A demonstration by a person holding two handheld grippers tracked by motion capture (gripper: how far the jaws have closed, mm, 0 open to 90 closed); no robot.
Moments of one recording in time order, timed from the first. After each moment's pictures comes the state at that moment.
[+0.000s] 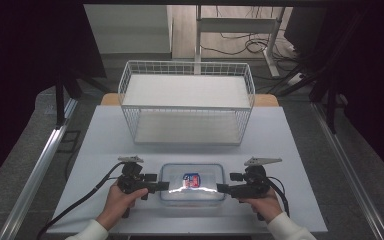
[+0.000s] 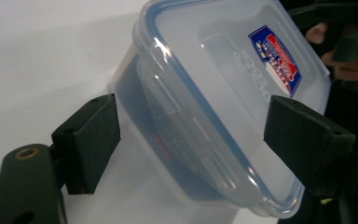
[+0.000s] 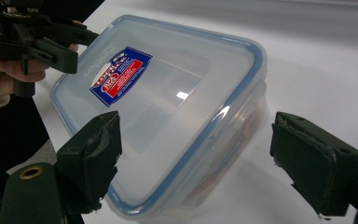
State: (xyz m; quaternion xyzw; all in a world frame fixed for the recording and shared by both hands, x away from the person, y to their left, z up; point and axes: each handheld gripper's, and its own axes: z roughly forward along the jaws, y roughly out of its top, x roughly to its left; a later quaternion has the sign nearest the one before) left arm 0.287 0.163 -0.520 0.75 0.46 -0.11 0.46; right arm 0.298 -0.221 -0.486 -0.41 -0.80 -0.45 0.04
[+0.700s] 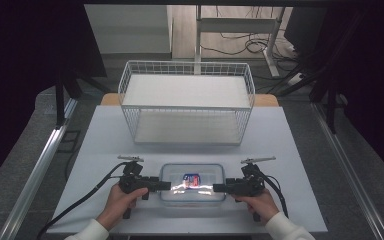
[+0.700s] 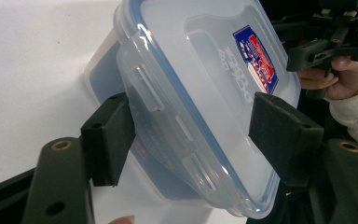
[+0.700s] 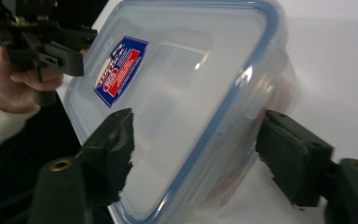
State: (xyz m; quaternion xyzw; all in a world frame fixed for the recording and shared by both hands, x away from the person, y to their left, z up) left arm 0.286 0.162 -0.520 0.73 0.47 -0.16 0.48; right arm 0.308 -0.219 -0.501 -0.45 -0.77 -0.44 0.14
